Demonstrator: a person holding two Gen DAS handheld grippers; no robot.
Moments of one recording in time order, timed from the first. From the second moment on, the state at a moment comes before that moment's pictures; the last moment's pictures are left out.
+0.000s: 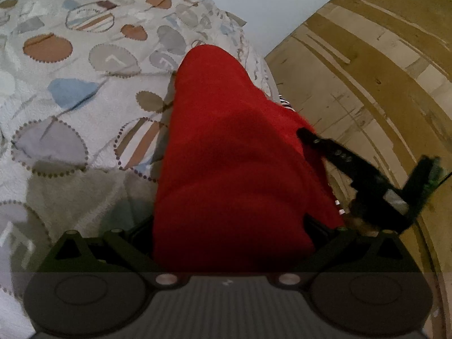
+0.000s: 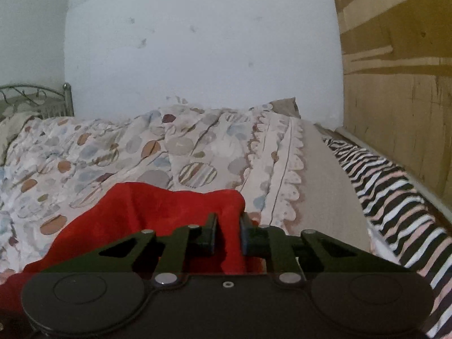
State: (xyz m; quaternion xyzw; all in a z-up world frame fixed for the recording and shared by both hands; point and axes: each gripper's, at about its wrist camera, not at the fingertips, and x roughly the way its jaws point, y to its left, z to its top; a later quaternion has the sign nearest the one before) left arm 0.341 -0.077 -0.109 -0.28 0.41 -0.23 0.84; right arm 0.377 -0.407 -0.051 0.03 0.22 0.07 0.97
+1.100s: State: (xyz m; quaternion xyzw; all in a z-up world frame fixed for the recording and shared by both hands) left arm 0.362 -0.068 -0.103 -0.32 0.43 -0.26 0.80; right arm 0.382 -0.459 -0.124 0.25 0.29 0.12 0.92
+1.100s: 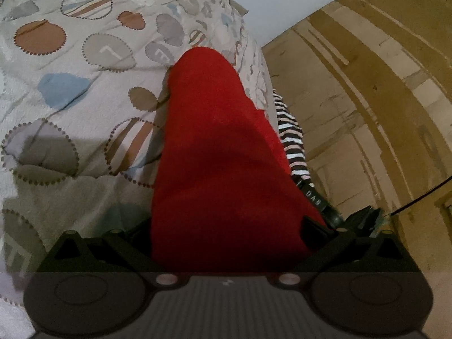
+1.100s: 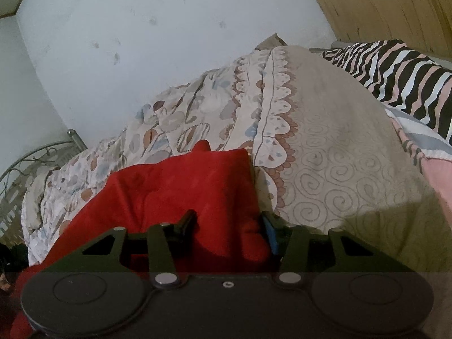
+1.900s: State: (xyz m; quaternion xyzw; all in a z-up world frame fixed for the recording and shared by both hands) left arm 0.380 -0.069 -0.108 -0.32 0.43 -0.30 0.79; right arm 0.383 -0.450 -0.091 0.27 0.30 0.12 0.91
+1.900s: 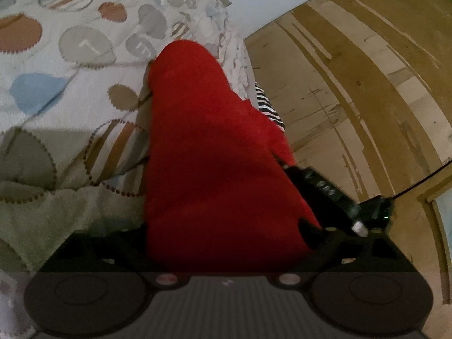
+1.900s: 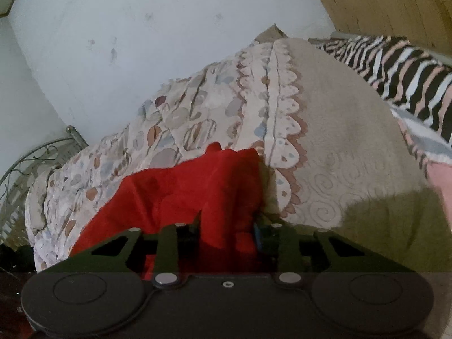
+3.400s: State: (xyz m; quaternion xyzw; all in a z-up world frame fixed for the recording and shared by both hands) left arm 0.365 0.148 -0.099 -0.27 0.41 -0.20 0.85; right arm 0.448 -0.201 -0.074 0.18 0.34 0.16 0.91
